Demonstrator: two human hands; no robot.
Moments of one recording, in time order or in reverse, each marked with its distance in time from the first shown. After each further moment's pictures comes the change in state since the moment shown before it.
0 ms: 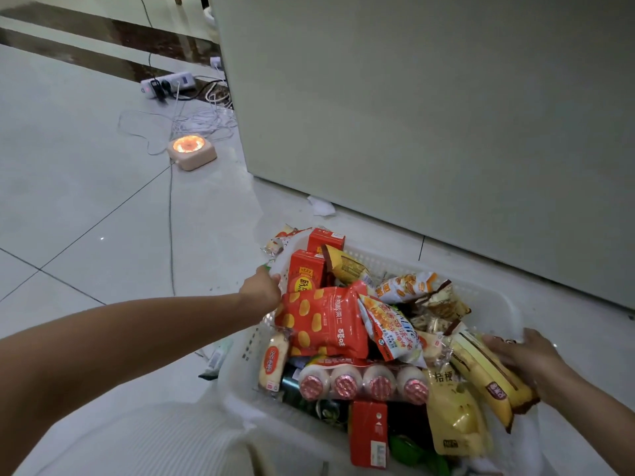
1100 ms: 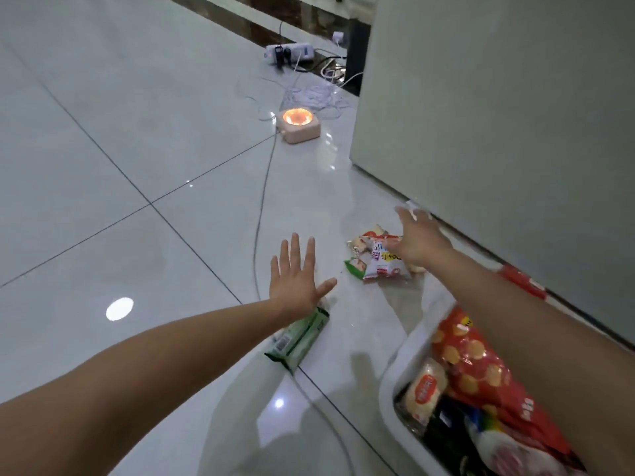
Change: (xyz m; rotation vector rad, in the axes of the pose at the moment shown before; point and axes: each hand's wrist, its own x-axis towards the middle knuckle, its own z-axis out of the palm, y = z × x) left_hand 0.043 -0.097 -0.016 0.308 0.188 0.193; right_hand -0.034 -0.257 0.242 -0.877 -0.248 -0.891
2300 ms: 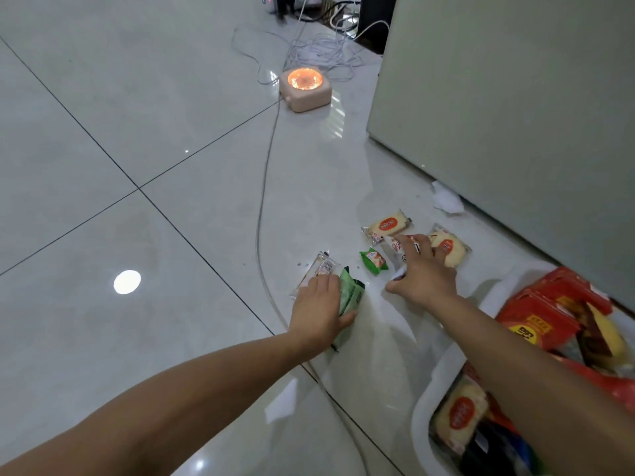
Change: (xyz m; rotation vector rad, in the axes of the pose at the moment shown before) left_hand 0.011 -0.004 0.053 -0.026 0.071 0.164; right_hand 0.018 0.010 0.092 -0.068 -0.064 0.048
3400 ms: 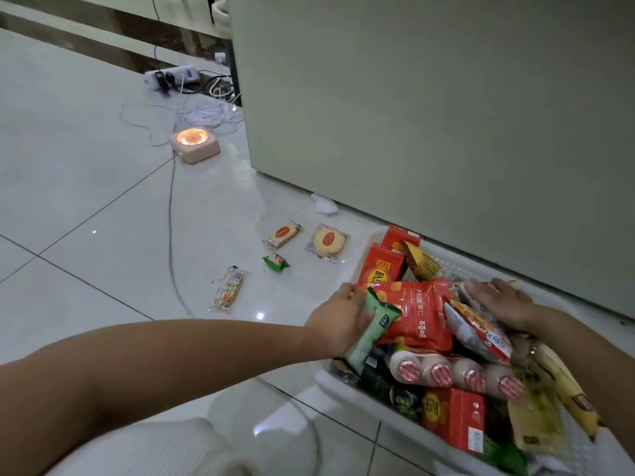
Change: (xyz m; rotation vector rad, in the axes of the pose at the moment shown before) left_hand -0.066 0.177 -0.042 -0.194 -0.318 0.481; right_hand -0.208 0.255 -0.056 0.210 -0.160 0.484
